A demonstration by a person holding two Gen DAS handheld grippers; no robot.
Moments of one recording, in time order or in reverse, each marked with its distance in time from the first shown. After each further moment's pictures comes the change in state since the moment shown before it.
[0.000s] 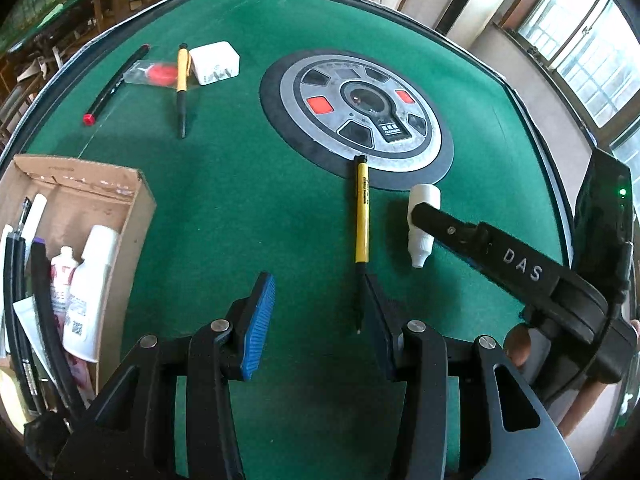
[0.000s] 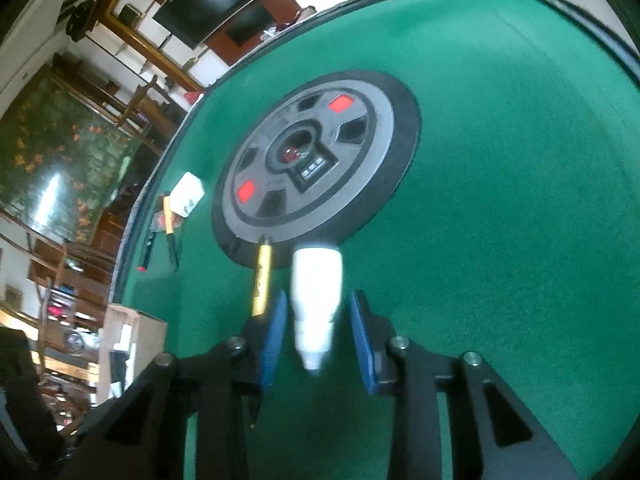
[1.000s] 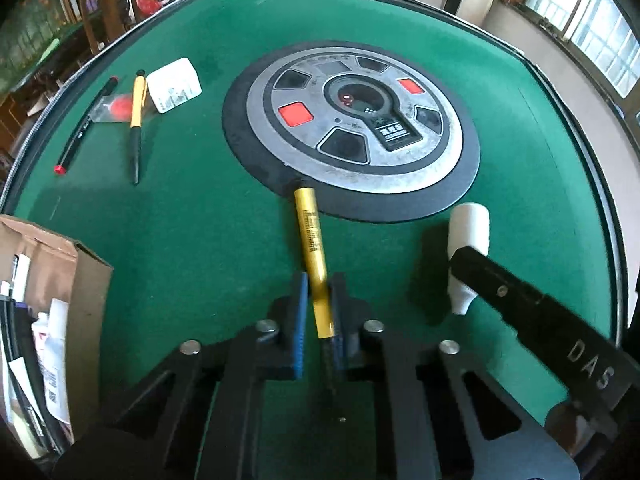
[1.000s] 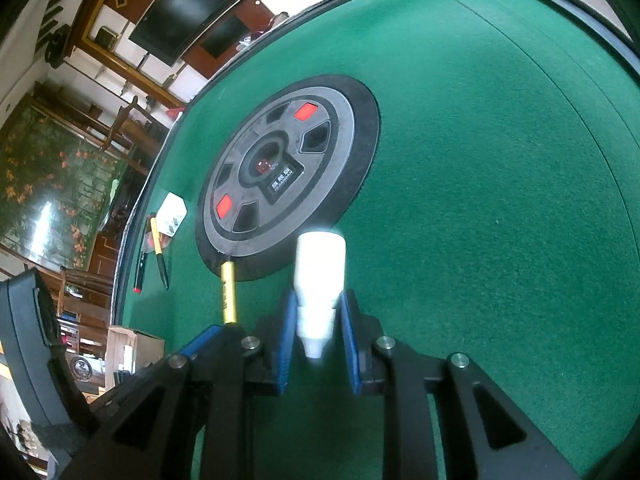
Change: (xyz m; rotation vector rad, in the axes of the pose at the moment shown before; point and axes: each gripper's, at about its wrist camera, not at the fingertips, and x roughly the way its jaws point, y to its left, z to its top) left arm 0.052 -0.035 0.025 0.088 0.000 0.140; right arm -0.011 -0.017 0.003 0.093 -0.024 -0.044
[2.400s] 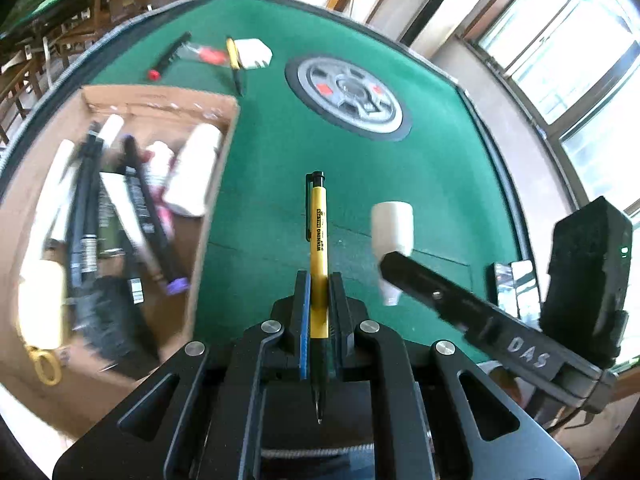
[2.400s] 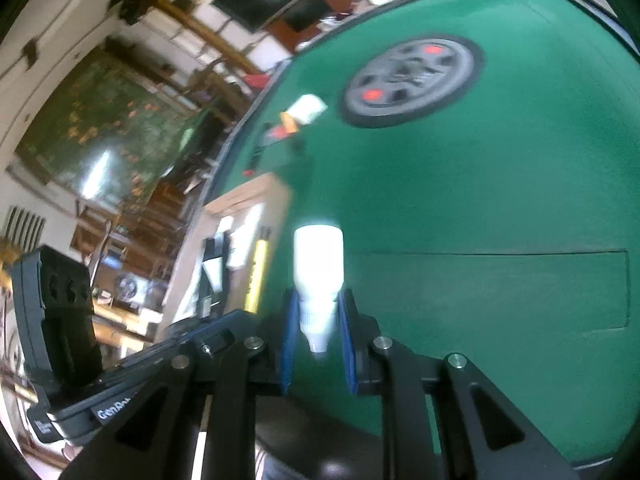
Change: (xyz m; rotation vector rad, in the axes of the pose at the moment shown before) left arm -0.145 0.117 -0.134 -0.082 -0.062 -0.303; right arm -0.067 0.080 -0.125 -0.191 0.050 0.216
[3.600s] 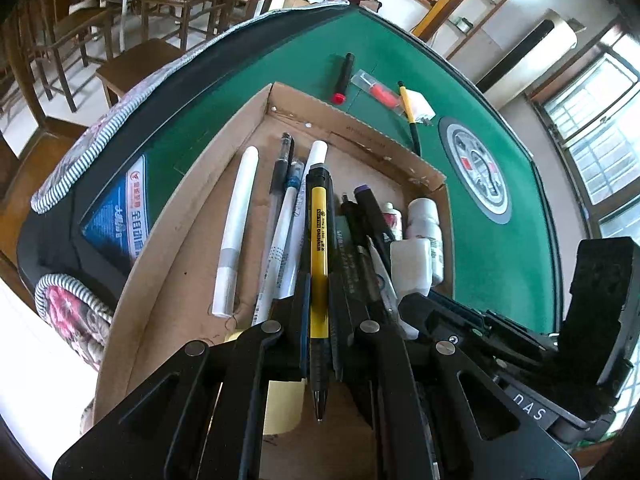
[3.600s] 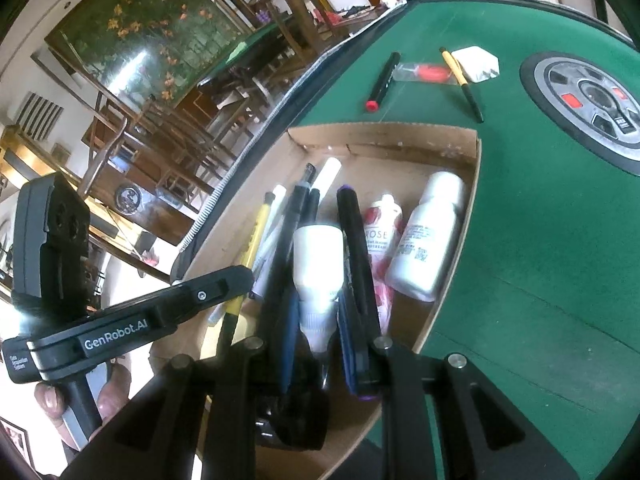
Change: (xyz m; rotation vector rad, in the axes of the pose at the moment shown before) left arm -0.025 0.168 0.030 -0.231 -0.035 0.114; right arm 0.128 0.117 -0.002 -0.290 0.204 0.001
